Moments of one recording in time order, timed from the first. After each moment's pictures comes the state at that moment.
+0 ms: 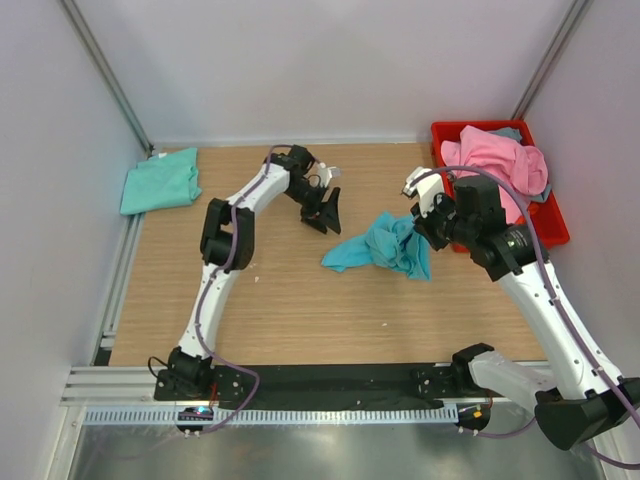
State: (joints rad) left arm -0.42 2.56 2.25 -1.02 0.84 0.03; right arm 0.35 1.03 1.19 -0.80 -0.18 -0.42
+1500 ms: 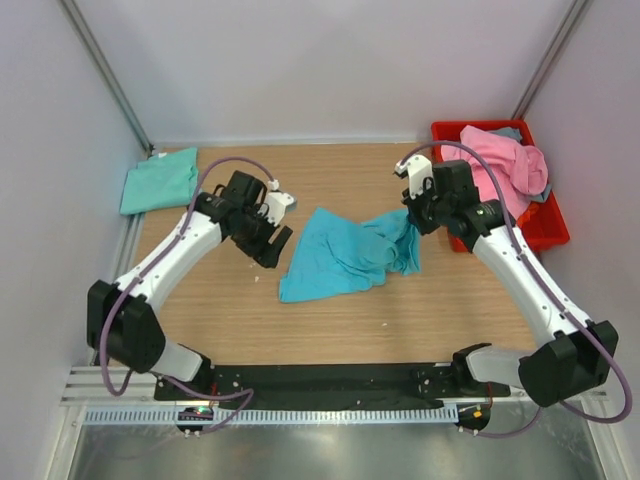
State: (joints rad) left arm -0.44 1.42 1.22 -0.93 0.26 0.26; right arm 0.31 1.23 1.20 -0.68 -0.09 -0.29
